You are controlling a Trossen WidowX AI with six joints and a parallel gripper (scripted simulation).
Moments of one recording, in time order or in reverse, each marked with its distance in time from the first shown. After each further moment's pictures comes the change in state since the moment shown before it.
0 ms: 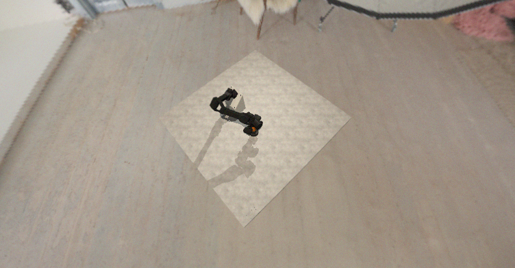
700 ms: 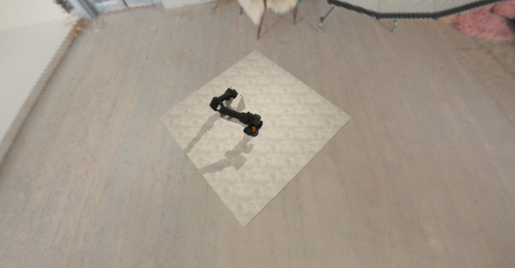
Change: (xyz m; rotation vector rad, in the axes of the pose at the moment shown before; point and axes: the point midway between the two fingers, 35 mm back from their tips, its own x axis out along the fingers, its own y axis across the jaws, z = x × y) arm -0.002 0.000 0.000 -0.040 0.000 0.000
